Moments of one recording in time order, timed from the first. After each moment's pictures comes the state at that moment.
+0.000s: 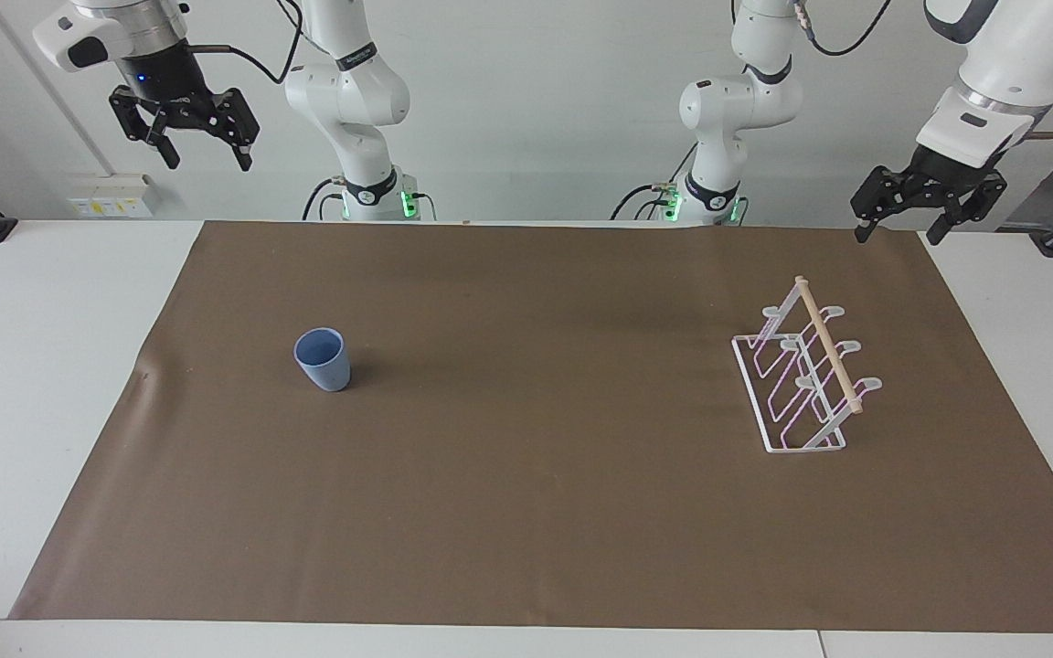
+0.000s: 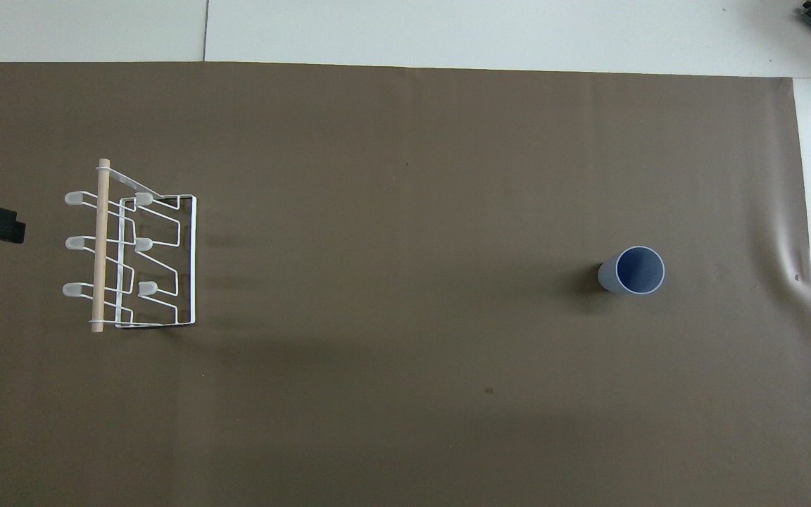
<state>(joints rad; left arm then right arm) 0.09 -0.05 -0.11 -1.56 0.01 1.54 0.09 -0.16 -0.22 0.06 -1.64 -0.01 1.42 -0.08</state>
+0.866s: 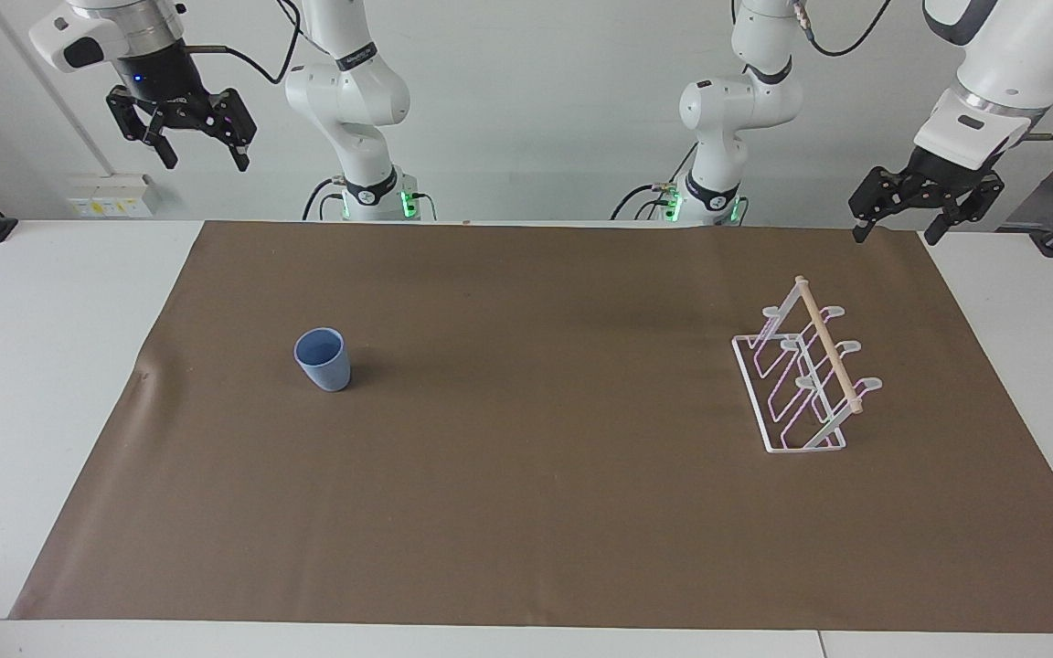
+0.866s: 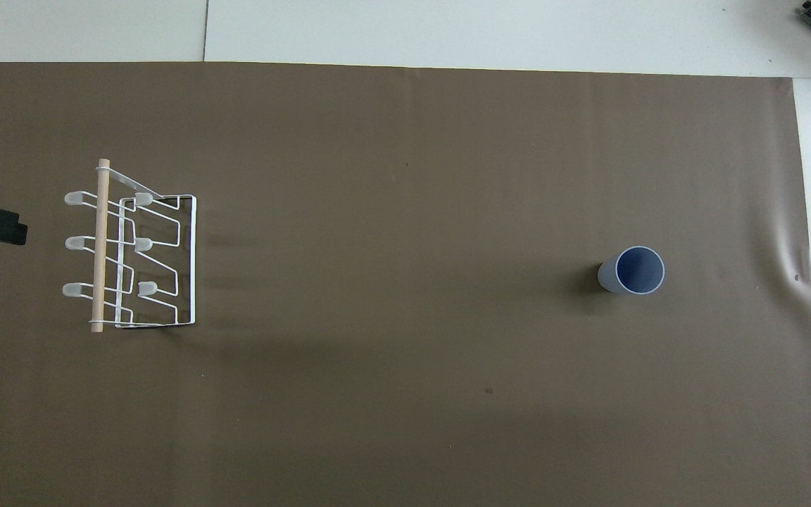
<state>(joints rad) 0.09 -0.05 -0.11 -1.56 0.01 1.54 0.09 -0.16 -0.22 0.03 -1.65 -0.01 1.43 -0.08</state>
